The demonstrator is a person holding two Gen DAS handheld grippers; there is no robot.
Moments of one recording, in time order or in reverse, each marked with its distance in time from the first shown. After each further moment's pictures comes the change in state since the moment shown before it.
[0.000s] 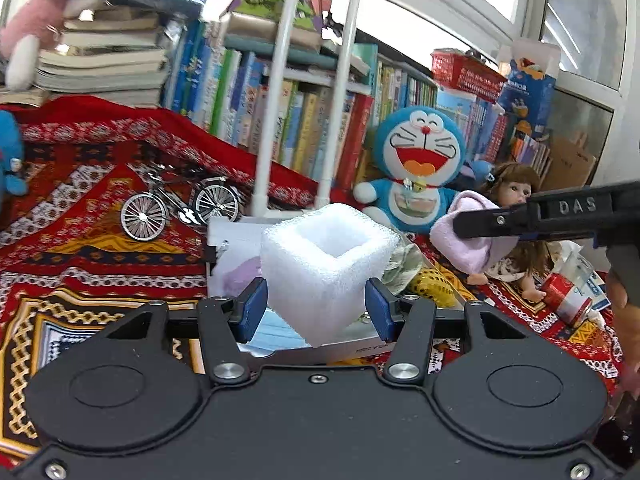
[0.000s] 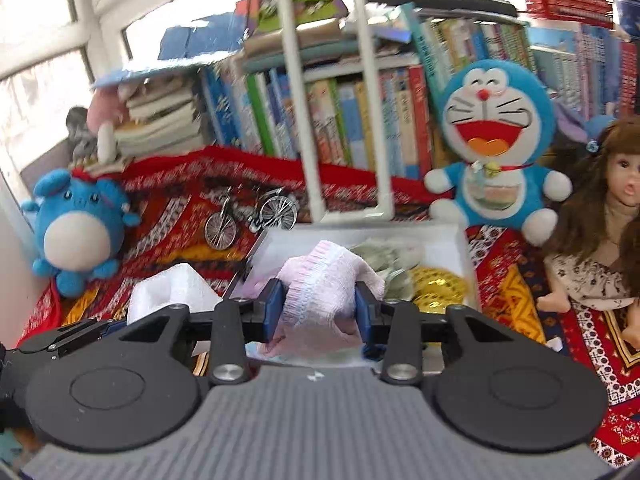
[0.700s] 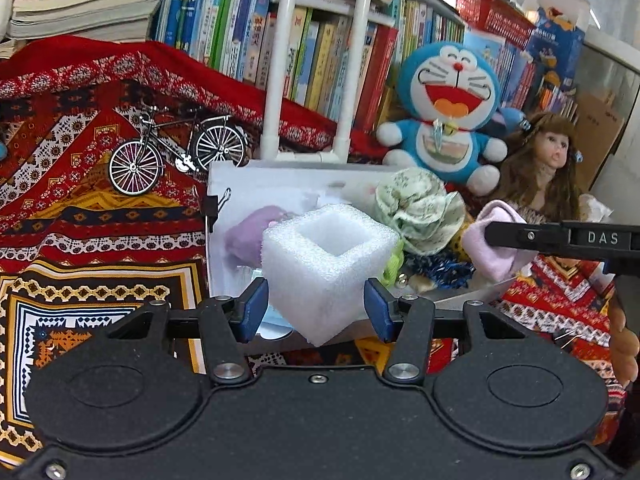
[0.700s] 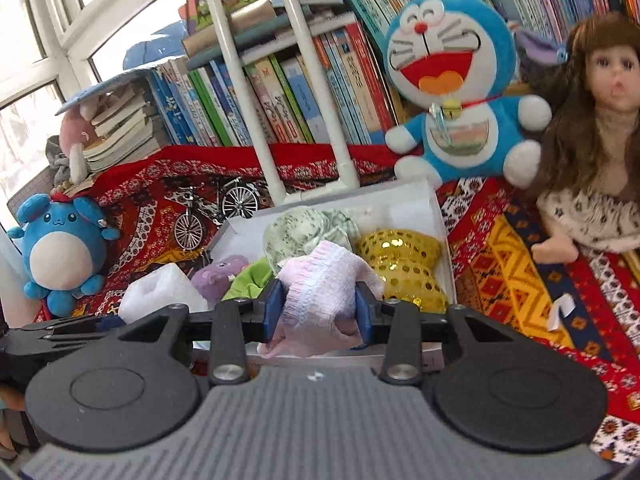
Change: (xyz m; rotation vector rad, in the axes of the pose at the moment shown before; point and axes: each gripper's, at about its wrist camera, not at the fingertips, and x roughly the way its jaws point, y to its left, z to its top) left arm 0.065 0.010 -0.012 0.011 0.161 0.051; right arm 0.047 -0.072 -0.045 0.145 -0.011 0.070
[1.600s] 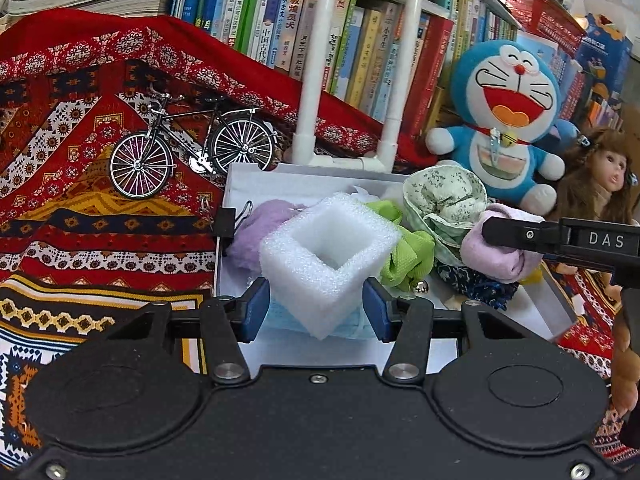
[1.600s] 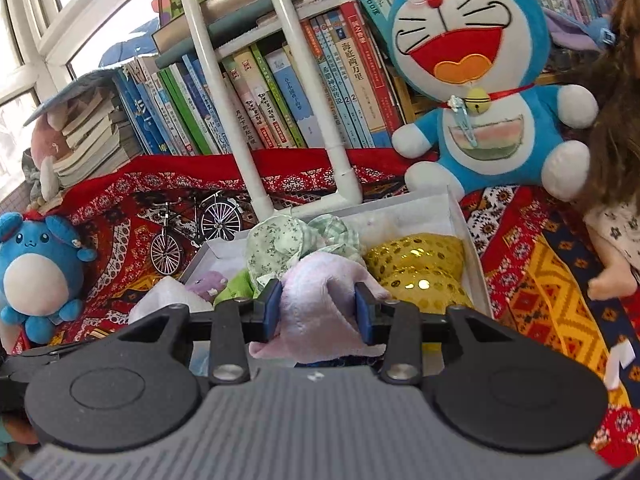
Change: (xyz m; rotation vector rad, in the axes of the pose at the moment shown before) left arm 0.065 0.015 0.021 -0.067 -0.001 0.088; right arm 0.069 0.001 0.021 -0.005 -0.013 -0.015
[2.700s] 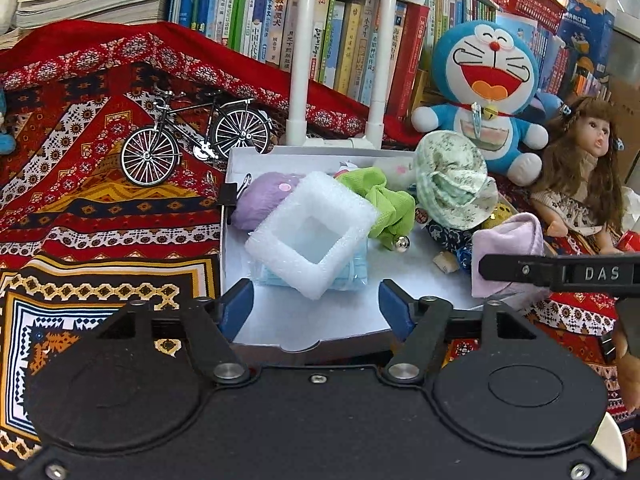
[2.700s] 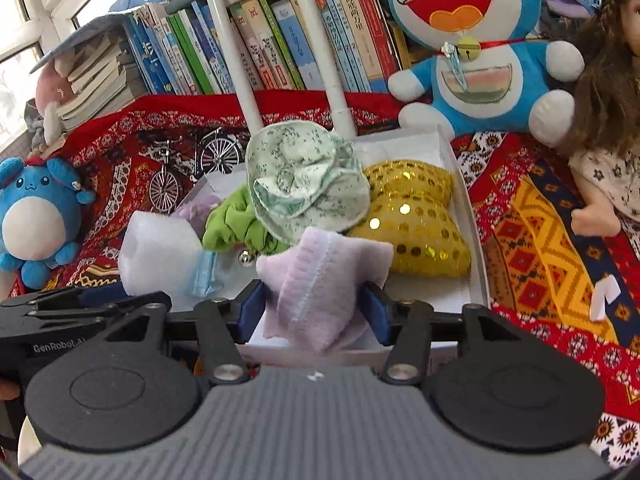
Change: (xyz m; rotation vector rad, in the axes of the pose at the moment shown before) left arm -0.034 -0.008 -0.025 0.064 0.007 0.005; right arm -0.021 -0.004 -0.038 -0.031 0.121 -0.014
